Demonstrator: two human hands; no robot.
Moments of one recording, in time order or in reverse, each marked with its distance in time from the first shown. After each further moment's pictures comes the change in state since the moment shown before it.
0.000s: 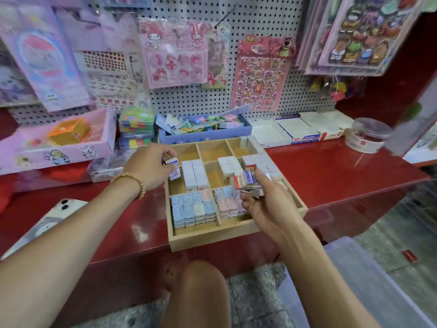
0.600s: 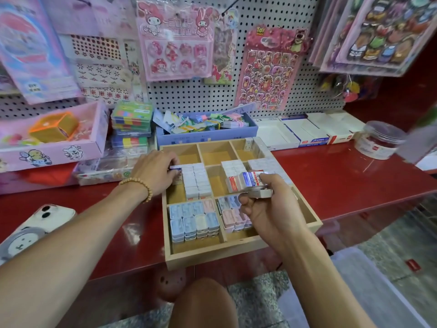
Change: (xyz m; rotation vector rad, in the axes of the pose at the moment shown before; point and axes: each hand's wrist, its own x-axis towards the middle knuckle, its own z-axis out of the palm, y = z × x) left_hand 0.039 -0.032 0.042 0.251 -0.064 0.062; right_hand 0.018 -0.001 0.018 0.014 -0.074 0.048
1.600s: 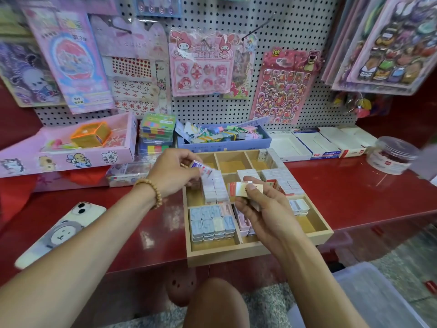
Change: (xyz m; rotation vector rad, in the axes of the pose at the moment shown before) left_hand -0.036 0.024 -0.050 -0.786 0.034 -0.188; right_hand -0.012 0.014 0.028 -0.070 -0.024 -0.070
